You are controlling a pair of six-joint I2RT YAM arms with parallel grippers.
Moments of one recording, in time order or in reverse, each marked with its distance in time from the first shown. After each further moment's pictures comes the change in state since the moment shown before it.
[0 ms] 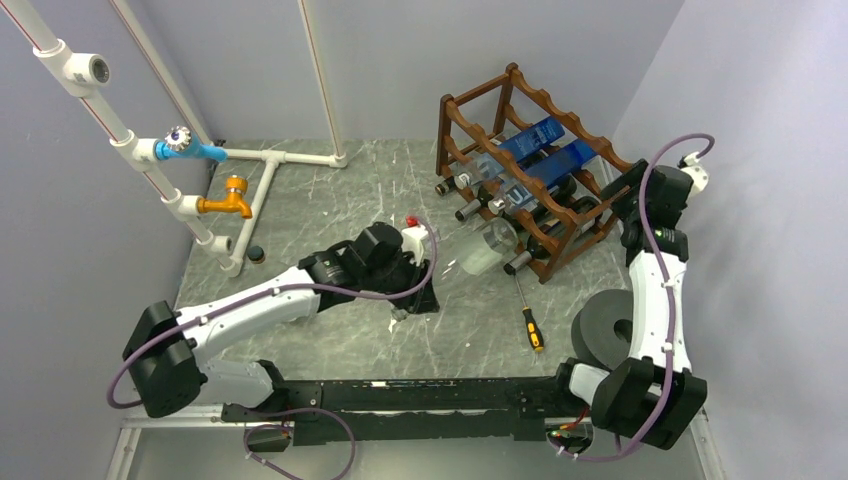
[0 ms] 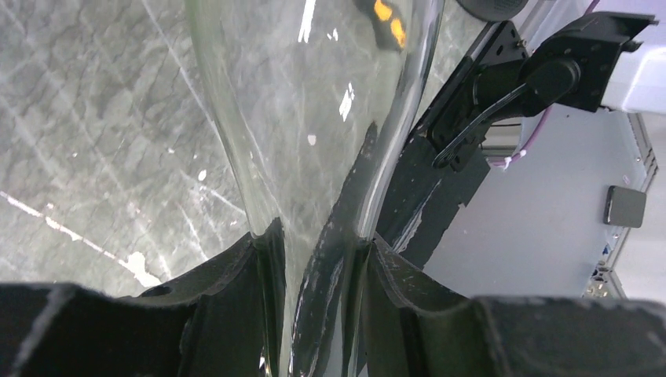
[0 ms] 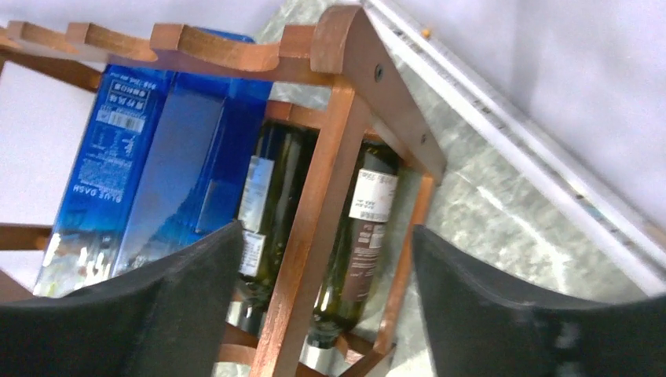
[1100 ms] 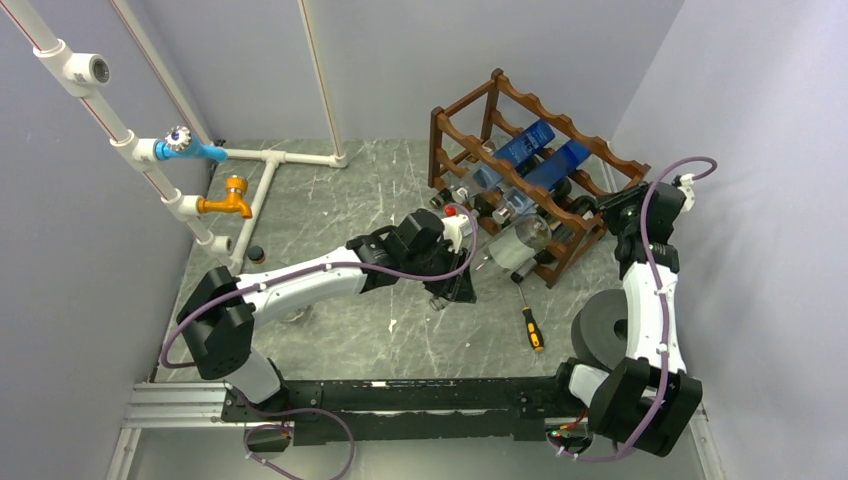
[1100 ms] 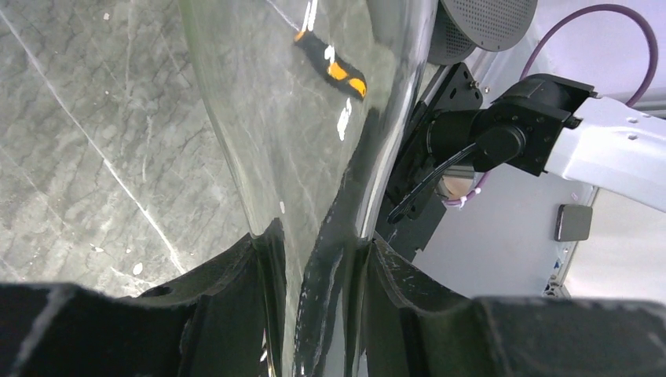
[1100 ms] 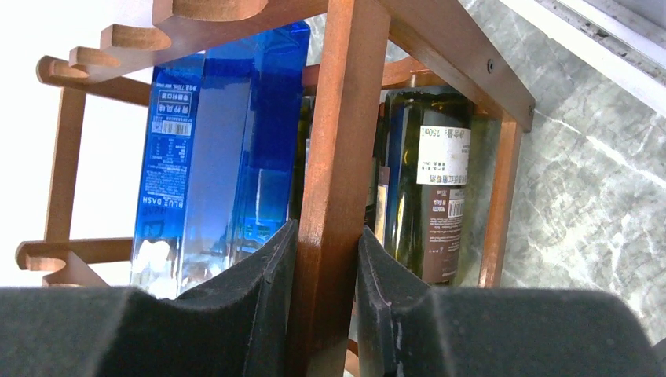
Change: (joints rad) left arm -0.048 0.311 0.242 0.088 0.059 -0.078; right arm -0.036 -0.034 -0.177 0.157 -0.221 0.218
